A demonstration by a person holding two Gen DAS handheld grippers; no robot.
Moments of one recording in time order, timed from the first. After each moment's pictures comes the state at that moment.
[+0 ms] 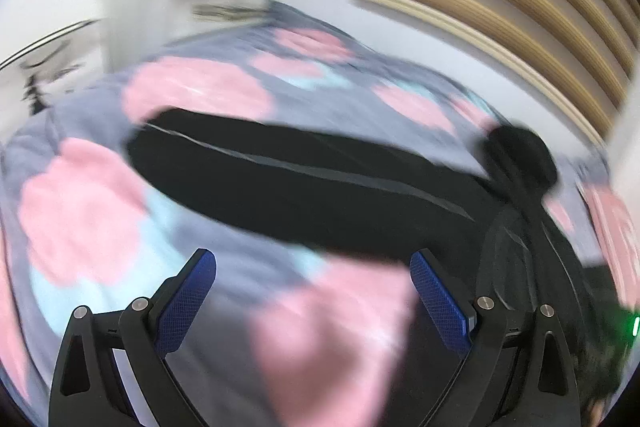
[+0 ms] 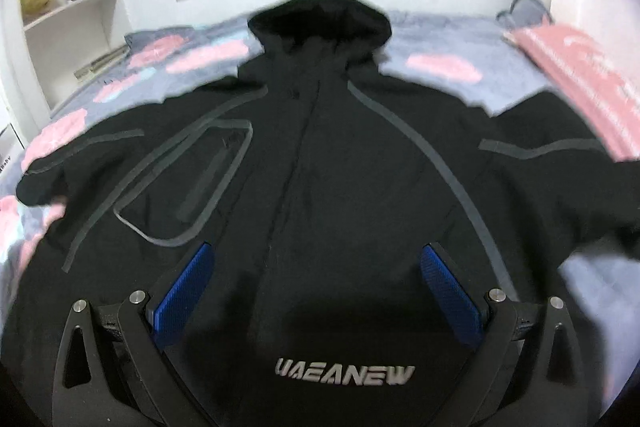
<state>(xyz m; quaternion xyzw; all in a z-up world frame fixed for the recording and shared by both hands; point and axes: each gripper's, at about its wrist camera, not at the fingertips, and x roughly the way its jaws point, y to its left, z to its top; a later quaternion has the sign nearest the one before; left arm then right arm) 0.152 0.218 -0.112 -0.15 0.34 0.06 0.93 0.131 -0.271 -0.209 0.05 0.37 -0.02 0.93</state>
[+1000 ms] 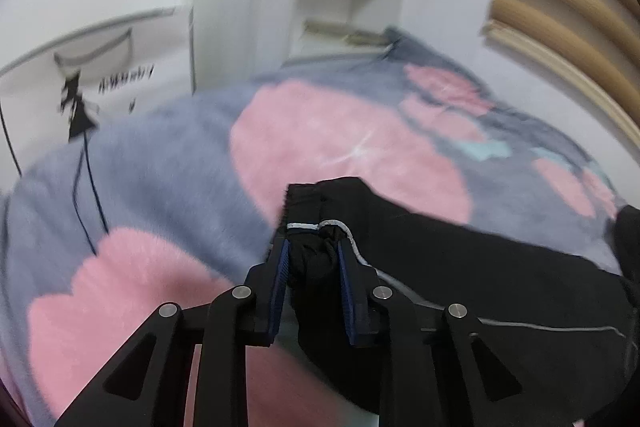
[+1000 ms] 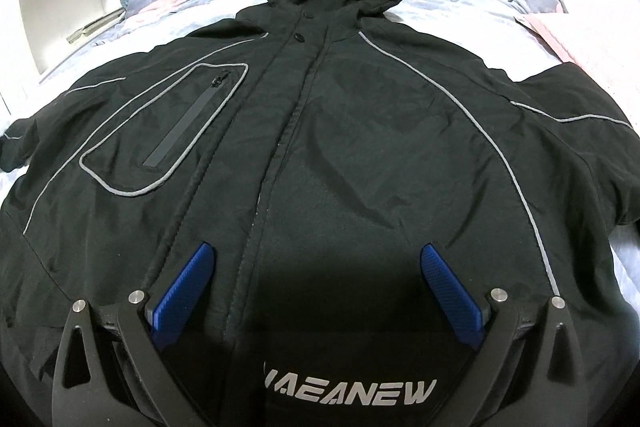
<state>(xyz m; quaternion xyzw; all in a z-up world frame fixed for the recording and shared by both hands) 0.267 0.380 -0.160 -0.13 0.29 0.18 0.93 0.140 -0.264 -0.234 0.03 0.39 -0.02 0.92</state>
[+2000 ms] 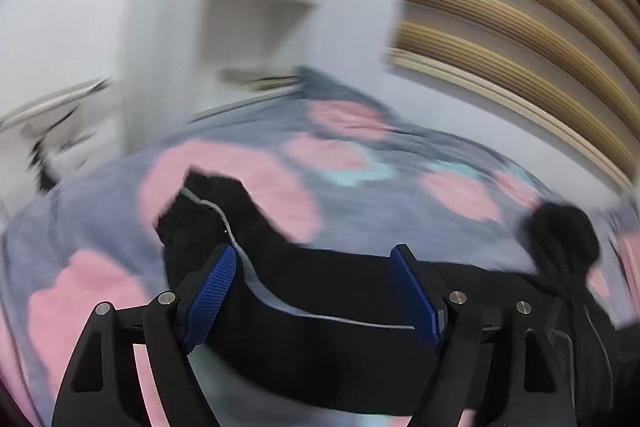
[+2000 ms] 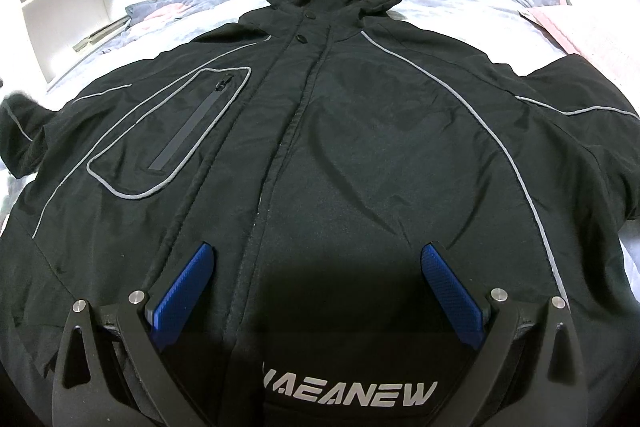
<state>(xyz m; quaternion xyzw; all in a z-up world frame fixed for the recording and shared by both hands) 0.238 0.286 -0.086 -0.14 0.25 0.11 0.95 0.138 -0.269 -0.235 0.05 0.39 -0.01 0.92</state>
